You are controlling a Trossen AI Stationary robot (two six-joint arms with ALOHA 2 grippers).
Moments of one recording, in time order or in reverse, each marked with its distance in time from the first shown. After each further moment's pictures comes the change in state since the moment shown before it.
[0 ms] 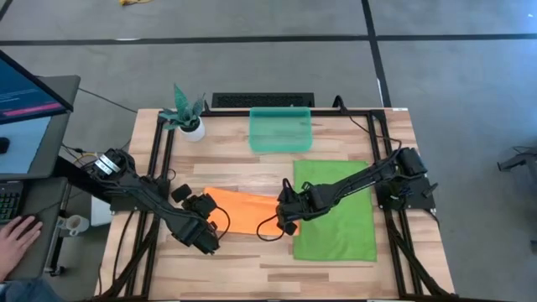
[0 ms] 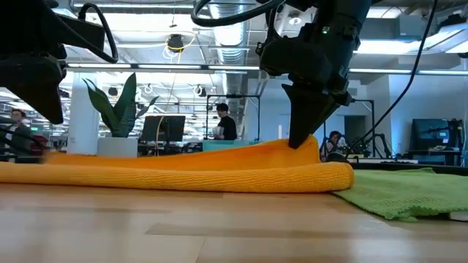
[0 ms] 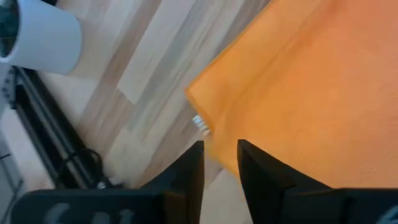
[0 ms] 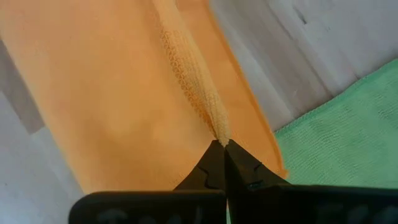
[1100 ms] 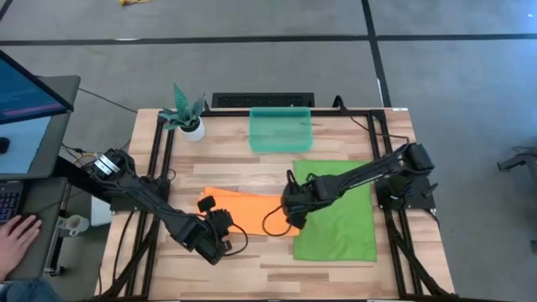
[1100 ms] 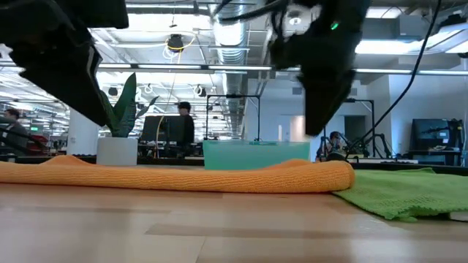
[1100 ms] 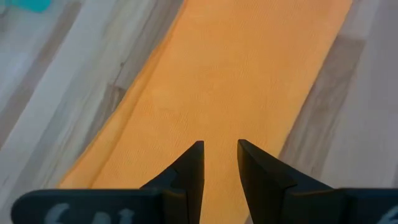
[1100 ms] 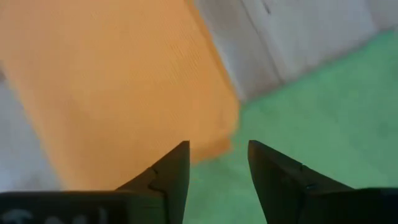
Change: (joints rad) left arm -0.013 -0.001 -0.046 0.634 -0.142 0.368; right arm -0.032 -0.086 -0.001 -0.143 -0.044 -0.169
